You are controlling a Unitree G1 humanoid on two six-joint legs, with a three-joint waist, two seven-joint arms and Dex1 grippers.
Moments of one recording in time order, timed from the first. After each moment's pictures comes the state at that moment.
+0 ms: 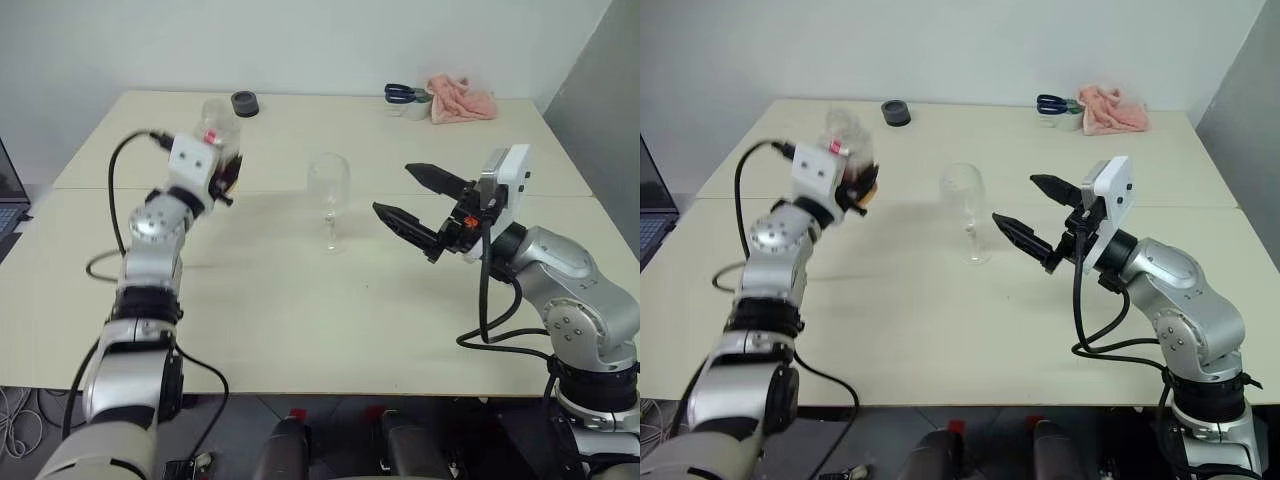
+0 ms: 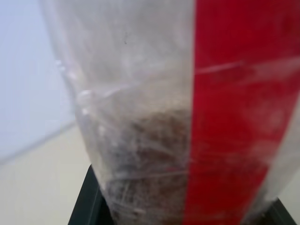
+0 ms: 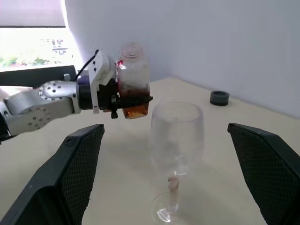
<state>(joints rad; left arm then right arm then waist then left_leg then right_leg) -0.90 0.55 0.06 0.69 0.02 -0.18 -0.47 -0.48 -0.48 -0.05 -0.48 0.61 0.58 0.56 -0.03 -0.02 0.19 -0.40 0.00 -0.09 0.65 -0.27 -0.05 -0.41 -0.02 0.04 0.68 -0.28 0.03</state>
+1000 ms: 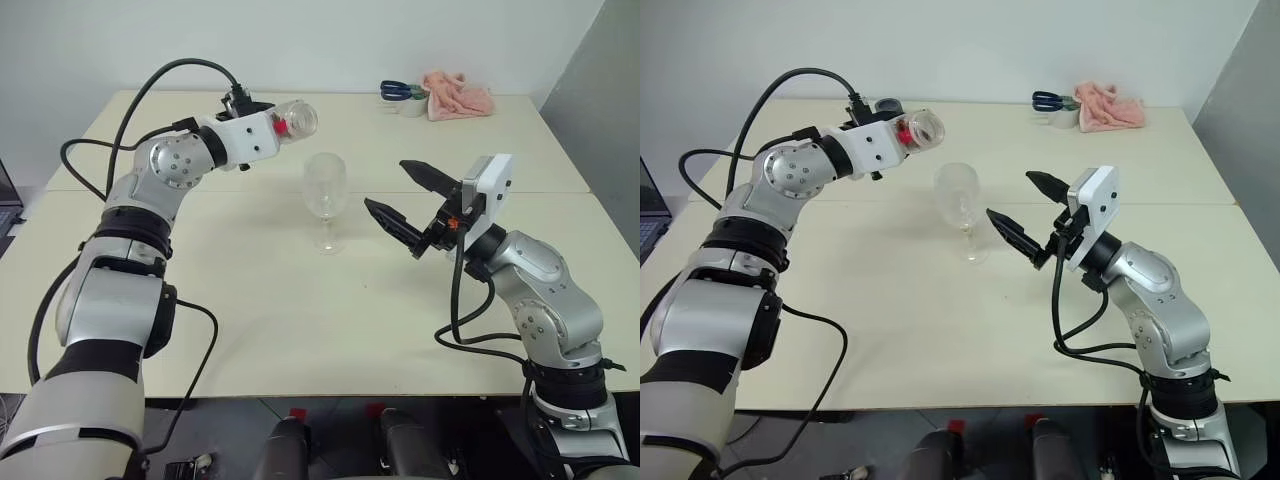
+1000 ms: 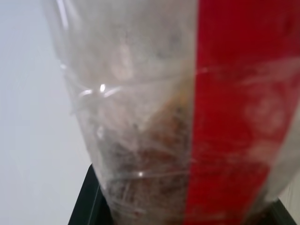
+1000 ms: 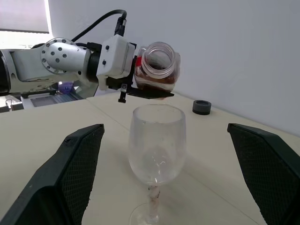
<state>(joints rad) -1.26 0.65 -0.26 1.12 0.44 -0.67 -0.46 -0.46 -0.39 0.00 -0.41 0.50 0.44 0.57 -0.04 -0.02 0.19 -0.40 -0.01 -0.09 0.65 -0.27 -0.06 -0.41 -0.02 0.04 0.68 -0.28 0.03</state>
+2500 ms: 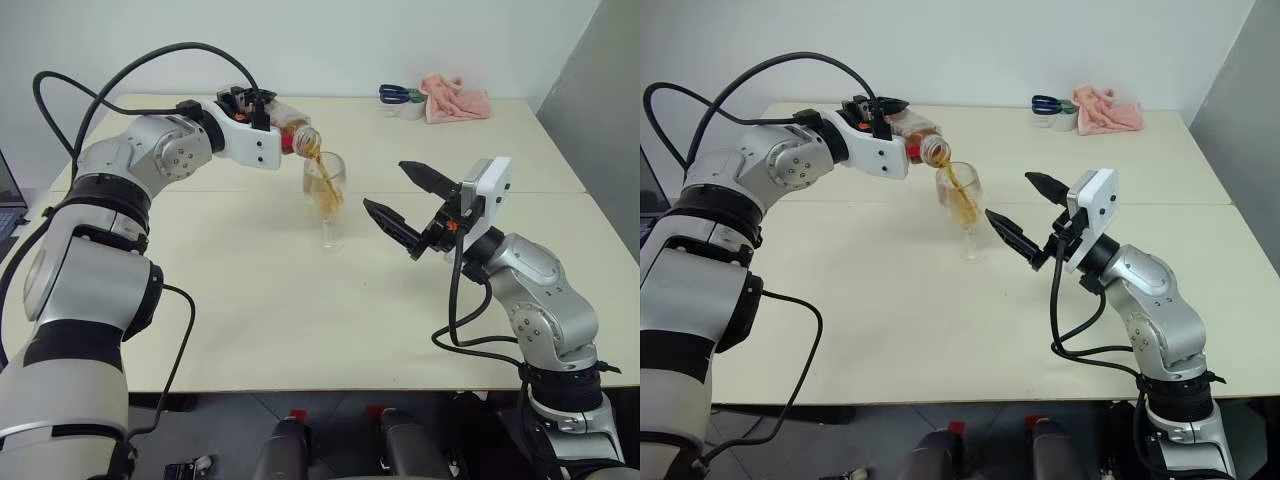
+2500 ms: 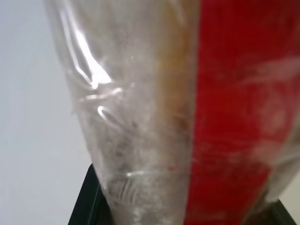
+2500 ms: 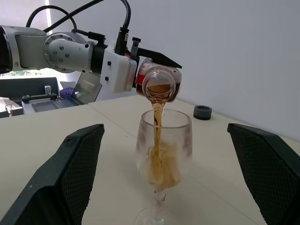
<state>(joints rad) -1.41 0.71 -0.50 1.22 0.78 -0.77 -0.14 -0.45 -0.37 0.00 -0.41 0.49 0.43 0.57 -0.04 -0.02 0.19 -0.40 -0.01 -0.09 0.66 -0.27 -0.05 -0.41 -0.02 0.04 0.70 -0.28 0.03</state>
